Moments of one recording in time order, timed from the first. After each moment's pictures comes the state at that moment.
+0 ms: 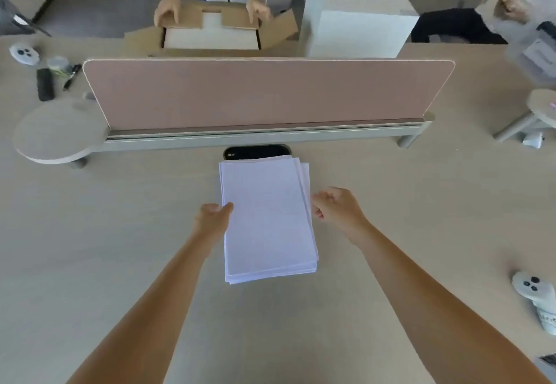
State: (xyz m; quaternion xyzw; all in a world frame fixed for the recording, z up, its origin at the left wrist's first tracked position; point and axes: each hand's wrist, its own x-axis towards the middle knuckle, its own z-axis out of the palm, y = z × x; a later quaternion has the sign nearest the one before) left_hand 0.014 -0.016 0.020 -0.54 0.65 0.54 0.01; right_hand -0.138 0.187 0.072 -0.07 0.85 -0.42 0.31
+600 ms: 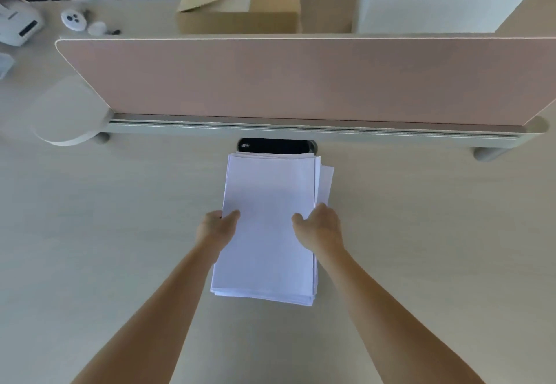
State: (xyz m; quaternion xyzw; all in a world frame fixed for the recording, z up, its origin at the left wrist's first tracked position) left_hand -0.037 -0.010 -0.047 -0.67 0.61 0.43 0.04; right_hand -0.187 0.133 -0.017 -0.13 0.89 -0.20 0.39
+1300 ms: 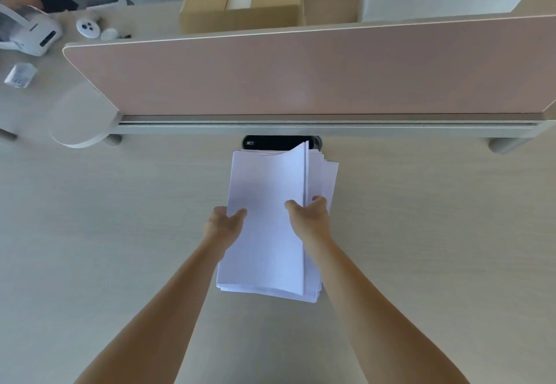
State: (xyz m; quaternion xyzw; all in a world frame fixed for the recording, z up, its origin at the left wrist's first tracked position) left_hand -0.035 -0.005 -0.051 -0.67 0.61 0.42 0.04; right_hand -0.175 0.116 -0.020 0.05 0.78 -0.42 0.46
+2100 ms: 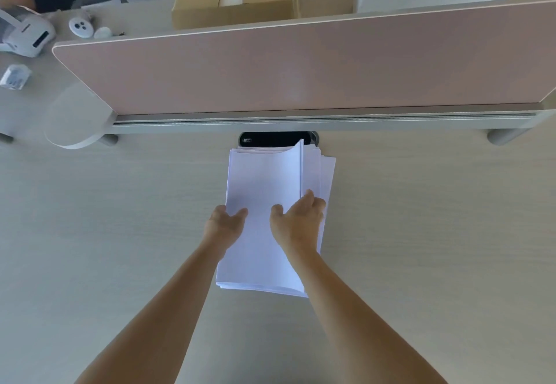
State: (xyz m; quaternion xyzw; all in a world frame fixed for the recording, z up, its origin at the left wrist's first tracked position) left_hand -0.038 0.000 -0.056 -0.66 0.62 0.41 0.06; right_hand -0.143 0.117 -0.015 -0.08 0.86 -0.36 0.35
